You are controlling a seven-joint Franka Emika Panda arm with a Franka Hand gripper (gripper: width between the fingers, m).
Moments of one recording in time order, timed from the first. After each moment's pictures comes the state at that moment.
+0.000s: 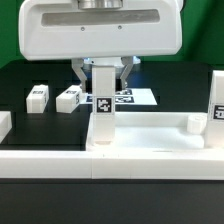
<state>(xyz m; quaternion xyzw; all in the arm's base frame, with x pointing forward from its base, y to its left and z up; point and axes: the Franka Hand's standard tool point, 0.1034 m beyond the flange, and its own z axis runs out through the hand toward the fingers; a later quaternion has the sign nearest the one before) 0.621 -0.058 0.103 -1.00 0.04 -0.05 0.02</state>
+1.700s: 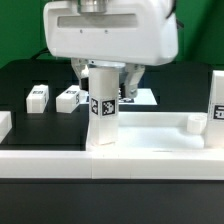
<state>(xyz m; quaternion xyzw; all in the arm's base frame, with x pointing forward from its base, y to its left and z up) 0.620 -0.050 0.100 -0.94 0.35 -0.03 0.04</state>
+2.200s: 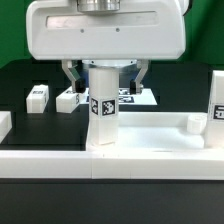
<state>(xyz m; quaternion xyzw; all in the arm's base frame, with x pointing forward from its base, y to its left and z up) 0.621 -0.054 0.101 -0.99 0.14 -0.04 0.03</state>
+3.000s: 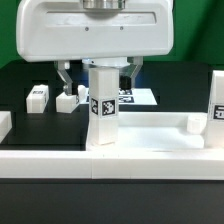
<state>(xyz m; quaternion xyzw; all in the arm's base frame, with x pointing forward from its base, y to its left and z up) 0.623 -0.061 0.103 -0.98 -0.17 -0.04 -0.01</state>
